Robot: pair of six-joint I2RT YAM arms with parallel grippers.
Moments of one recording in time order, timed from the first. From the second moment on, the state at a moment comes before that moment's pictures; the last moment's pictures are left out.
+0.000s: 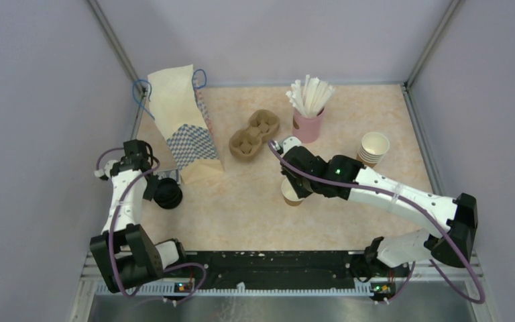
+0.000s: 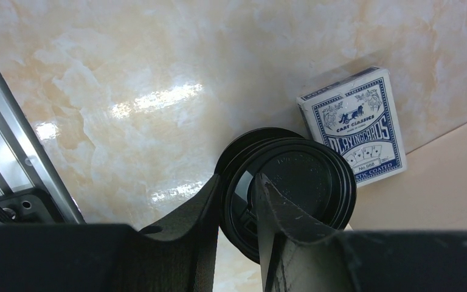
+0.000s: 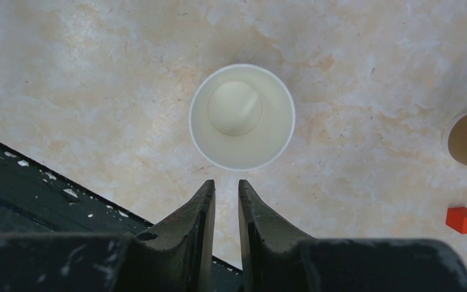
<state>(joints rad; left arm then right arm) 0.30 1.19 0.87 -0.89 -0.39 -1.00 1.05 1.31 1.23 -0.91 0.34 0.33</state>
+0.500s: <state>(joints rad) 0.30 1.21 0.86 -0.87 -0.37 -1.00 1.05 1.31 1.23 -0.91 0.34 0.33</state>
